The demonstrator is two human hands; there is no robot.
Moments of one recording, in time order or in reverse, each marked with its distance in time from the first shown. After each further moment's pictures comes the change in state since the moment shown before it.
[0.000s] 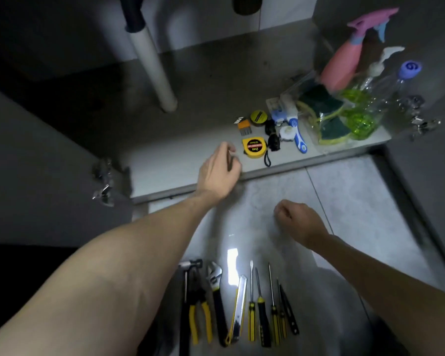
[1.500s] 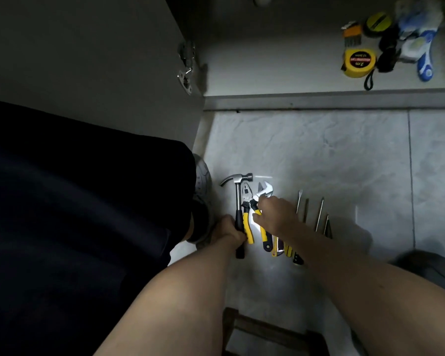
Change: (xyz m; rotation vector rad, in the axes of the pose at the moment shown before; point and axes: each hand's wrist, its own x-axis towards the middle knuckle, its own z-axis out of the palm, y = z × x) left_hand -0.317 -0.086 0.028 -0.029 -0.407 -1.242; right_hand -0.079 -0.061 0.216 -0.353 -0.290 -0.357
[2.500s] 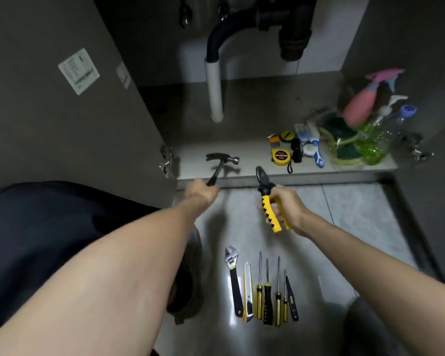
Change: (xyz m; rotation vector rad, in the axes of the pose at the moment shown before) left_hand -0.054 0.177 -0.170 -0.162 0.244 0.479; right_hand -0.051 0.012 -0.246 1.333 0.189 0.260
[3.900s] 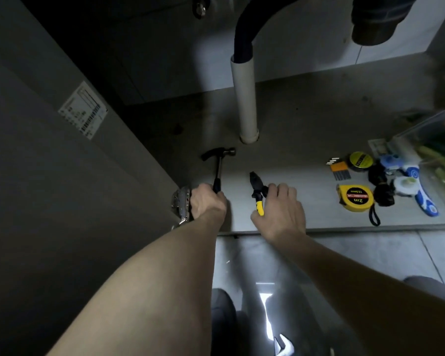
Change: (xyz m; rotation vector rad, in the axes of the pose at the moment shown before) left_hand 0.203 0.019 -0.016 0.169 0.367 -0.002; right_hand 0.228 -0.013 0.107 -1.237 0.447 -0.410
